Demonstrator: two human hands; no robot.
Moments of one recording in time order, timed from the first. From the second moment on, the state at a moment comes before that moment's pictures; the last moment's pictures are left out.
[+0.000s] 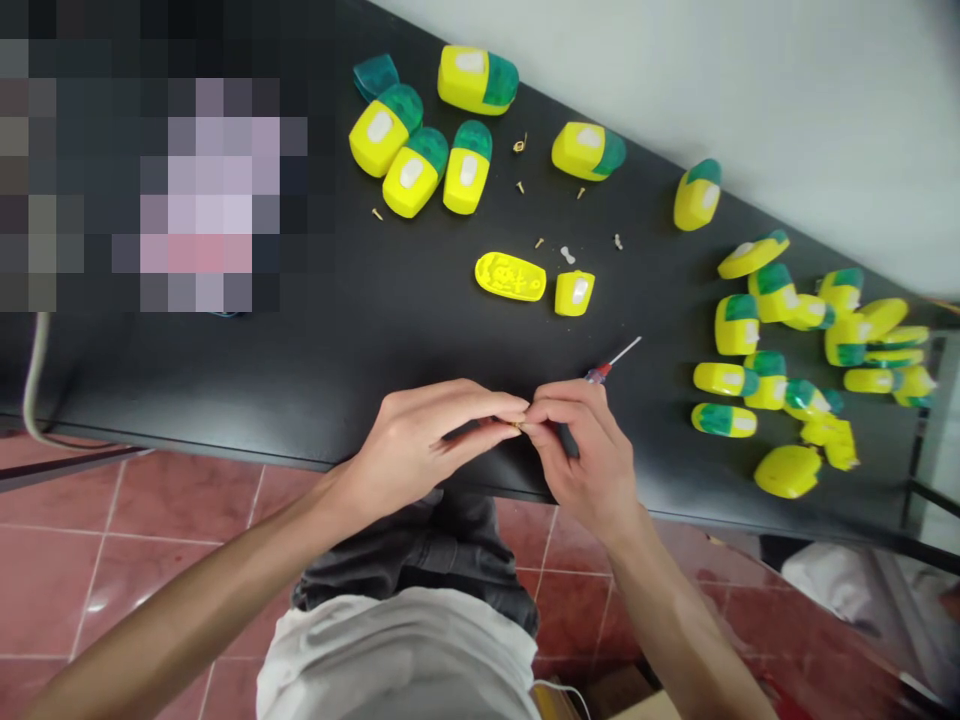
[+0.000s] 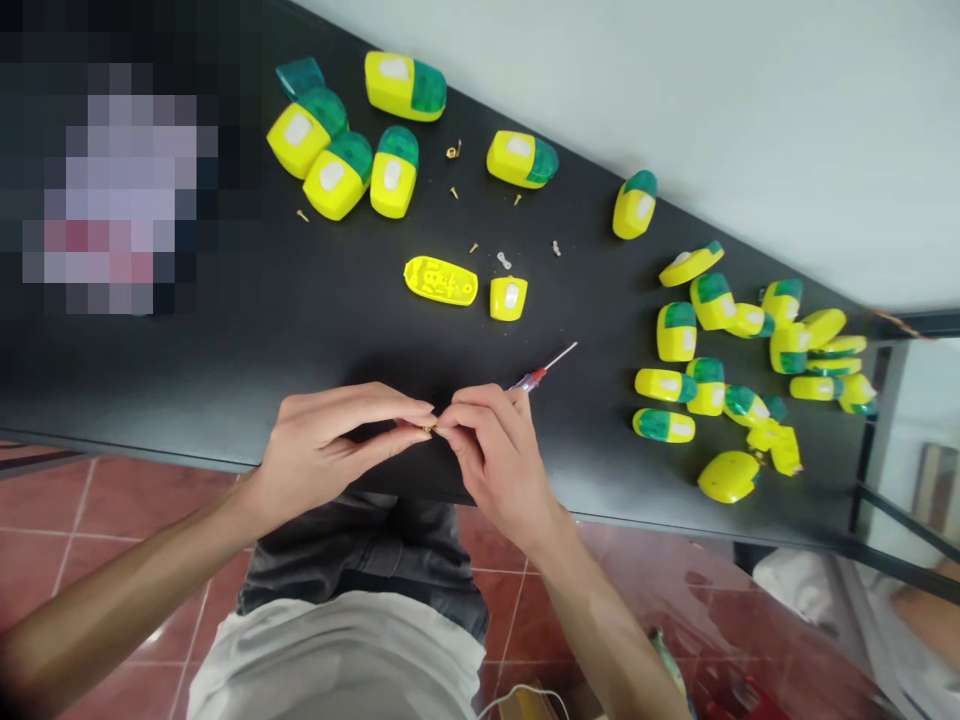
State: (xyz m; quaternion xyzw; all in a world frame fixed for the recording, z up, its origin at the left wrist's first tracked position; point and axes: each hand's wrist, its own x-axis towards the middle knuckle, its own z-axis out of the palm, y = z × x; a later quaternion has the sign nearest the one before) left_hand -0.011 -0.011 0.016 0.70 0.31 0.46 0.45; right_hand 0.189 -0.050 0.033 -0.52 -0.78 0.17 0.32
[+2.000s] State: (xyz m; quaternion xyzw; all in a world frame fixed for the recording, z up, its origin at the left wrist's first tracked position) left_hand -0.011 -0.010 0.005 0.71 0.33 0.47 0.40; right_hand 0.189 -0.043 0.031 -0.52 -0.79 0.14 0.29
